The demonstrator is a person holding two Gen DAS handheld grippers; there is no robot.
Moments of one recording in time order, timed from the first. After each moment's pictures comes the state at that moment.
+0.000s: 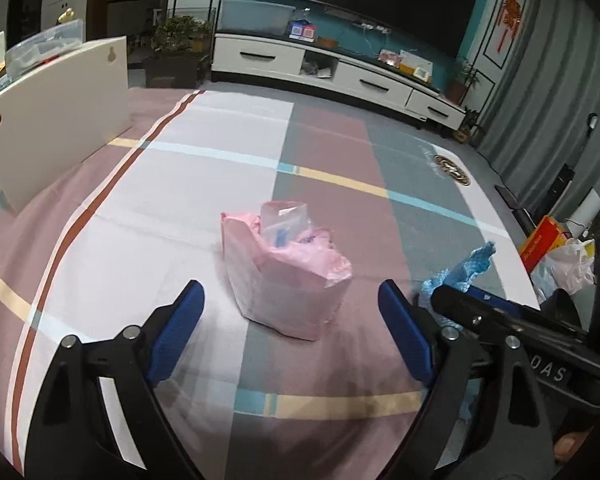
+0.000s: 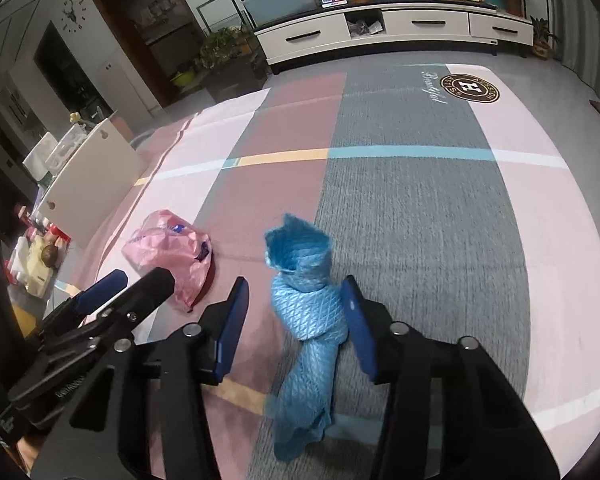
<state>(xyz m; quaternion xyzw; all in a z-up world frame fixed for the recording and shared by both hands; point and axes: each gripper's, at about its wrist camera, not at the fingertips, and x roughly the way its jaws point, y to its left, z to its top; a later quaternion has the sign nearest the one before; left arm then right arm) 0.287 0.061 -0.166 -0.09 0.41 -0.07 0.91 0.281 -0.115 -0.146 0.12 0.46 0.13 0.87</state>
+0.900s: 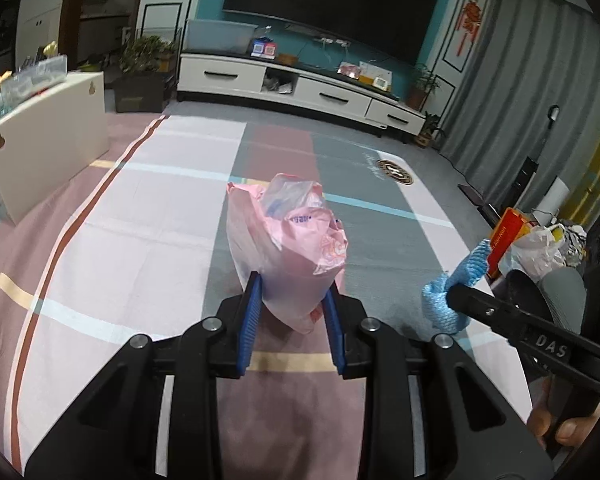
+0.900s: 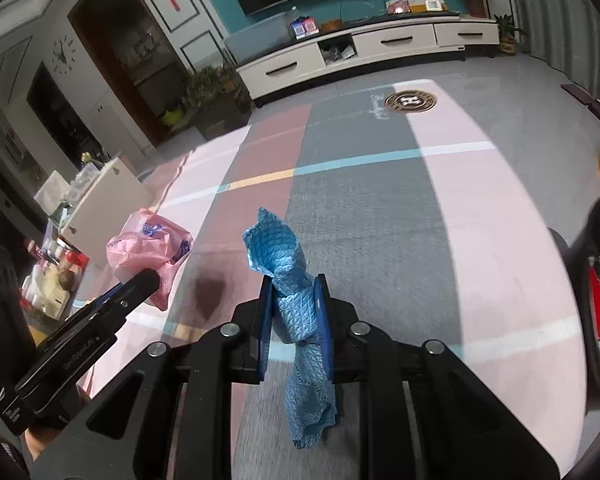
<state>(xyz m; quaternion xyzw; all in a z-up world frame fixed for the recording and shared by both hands) 0.233 0.043 -0.129 -0.08 0.37 -0.14 0.92 0.208 -0.162 -0.109 0.17 0.41 0.09 0.89</state>
